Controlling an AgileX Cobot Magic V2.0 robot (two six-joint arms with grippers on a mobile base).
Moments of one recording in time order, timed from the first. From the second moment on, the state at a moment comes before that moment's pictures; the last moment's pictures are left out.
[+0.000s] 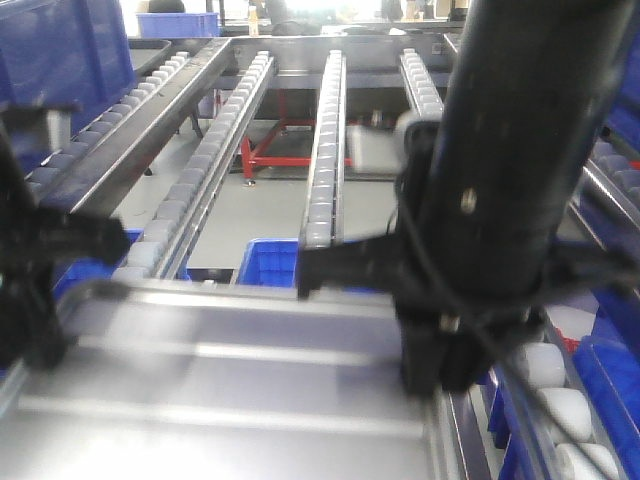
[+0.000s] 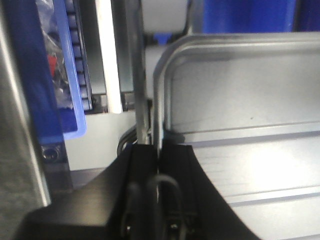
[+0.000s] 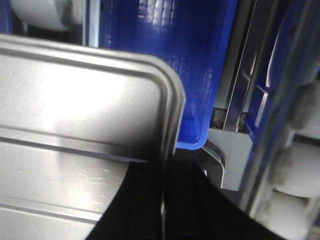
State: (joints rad) left arm -0.55 1.46 -0.84 -0.02 0.72 -0.33; right arm 0.78 1.60 -0.95 -0.13 0.69 0.81
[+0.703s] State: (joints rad) left arm -0.72 1.15 -0.99 0.05 0.88 -0.49; right arm 0.78 1.20 -1.03 -0.22 0.96 0.81
